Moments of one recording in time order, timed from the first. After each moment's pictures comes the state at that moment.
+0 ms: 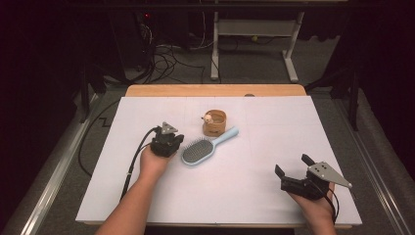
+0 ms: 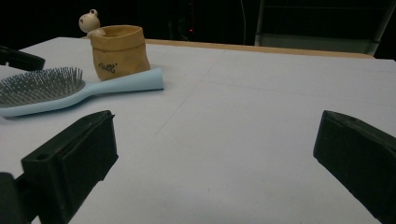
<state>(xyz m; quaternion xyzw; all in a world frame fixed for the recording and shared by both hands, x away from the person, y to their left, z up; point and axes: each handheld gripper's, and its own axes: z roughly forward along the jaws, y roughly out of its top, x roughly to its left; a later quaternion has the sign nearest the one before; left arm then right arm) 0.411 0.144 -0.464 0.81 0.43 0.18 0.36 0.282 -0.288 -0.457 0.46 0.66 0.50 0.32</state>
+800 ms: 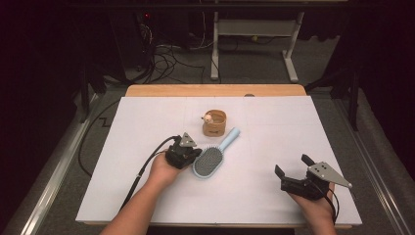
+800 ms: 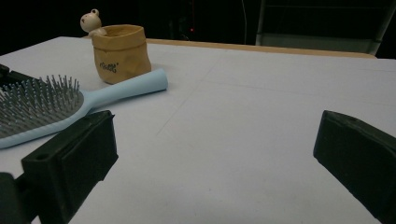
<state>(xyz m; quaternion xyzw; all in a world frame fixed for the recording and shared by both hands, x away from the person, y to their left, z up) 0.378 0.097 -0.464 0.88 0.31 0.12 0.35 0.281 -0.287 -0.457 0.46 0.66 0.50 0.32</state>
